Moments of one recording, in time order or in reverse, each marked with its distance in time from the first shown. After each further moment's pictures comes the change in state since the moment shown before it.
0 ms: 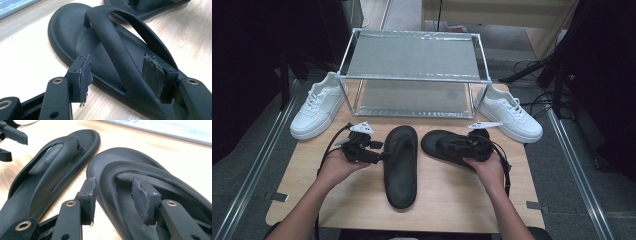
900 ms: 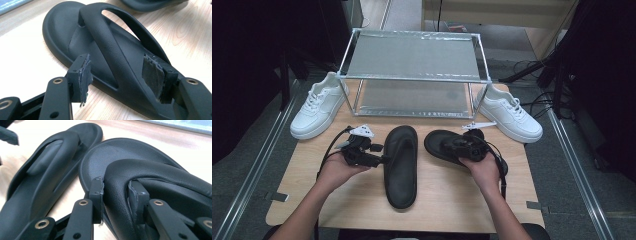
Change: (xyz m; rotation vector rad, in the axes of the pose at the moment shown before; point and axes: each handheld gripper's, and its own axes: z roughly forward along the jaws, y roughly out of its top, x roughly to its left) left arm -0.010 -0.004 -0.005 0.005 0.004 0.003; right arm 0.011 0.004 0.014 0.049 -0.018 0.024
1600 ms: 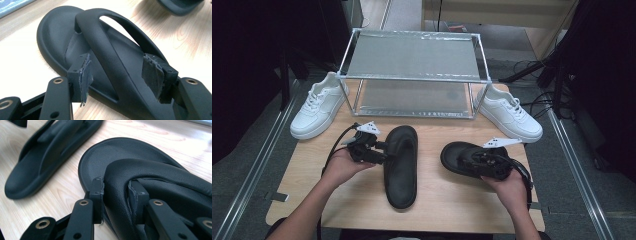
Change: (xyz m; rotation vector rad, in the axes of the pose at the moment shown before) left arm 0.000 0.011 0.011 0.021 -0.013 0.020; right arm -0.006 -0.045 -0.062 0.002 -0.005 -0.086
